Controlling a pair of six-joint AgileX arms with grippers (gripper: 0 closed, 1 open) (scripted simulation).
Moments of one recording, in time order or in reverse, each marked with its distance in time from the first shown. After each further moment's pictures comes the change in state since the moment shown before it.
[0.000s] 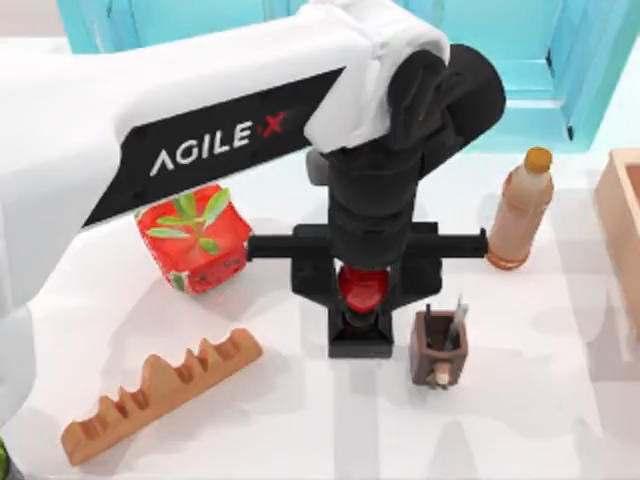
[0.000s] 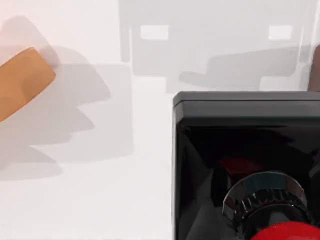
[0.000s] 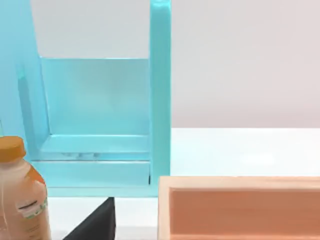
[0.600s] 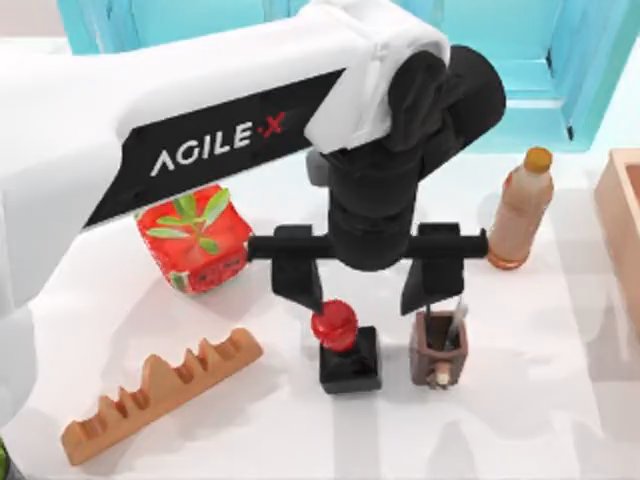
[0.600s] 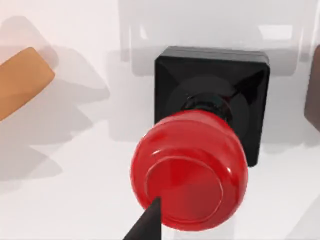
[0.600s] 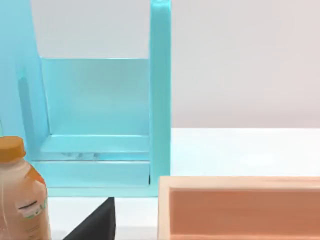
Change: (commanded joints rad) left arm 0.000 0.000 0.000 0.000 0.000 0.000; right arm 0.000 0.000 0.000 0.000 0.000 0.000
